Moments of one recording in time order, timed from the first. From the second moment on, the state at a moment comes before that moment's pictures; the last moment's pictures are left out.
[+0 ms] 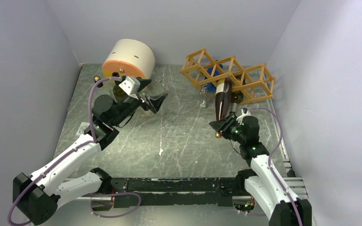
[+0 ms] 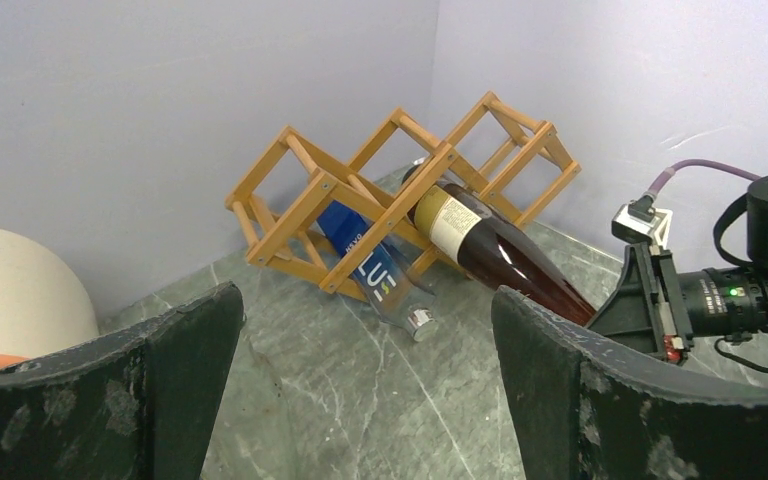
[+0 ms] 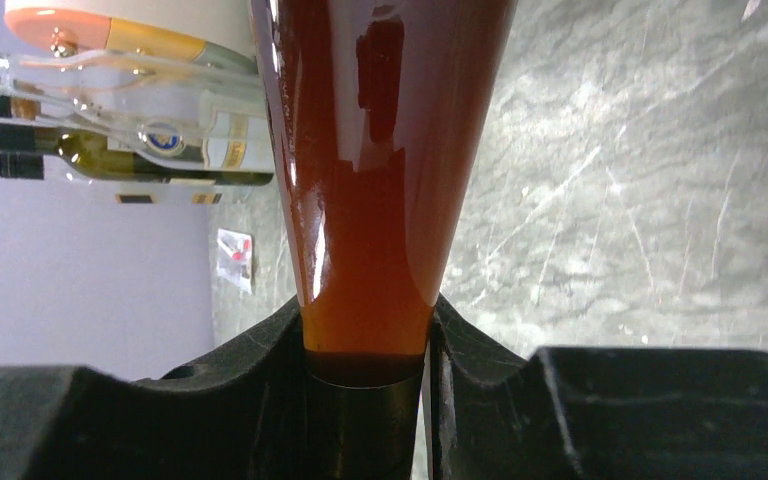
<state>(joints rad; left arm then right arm) -0.61 0.98 0.80 0.41 0.19 -0.08 0.15 0.78 0.33 0.03 -0.34 0.89</state>
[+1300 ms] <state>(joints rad) -0.94 1.07 0.72 0.43 0.37 0.24 0.13 0.58 0.74 -1.05 -0.56 0.64</state>
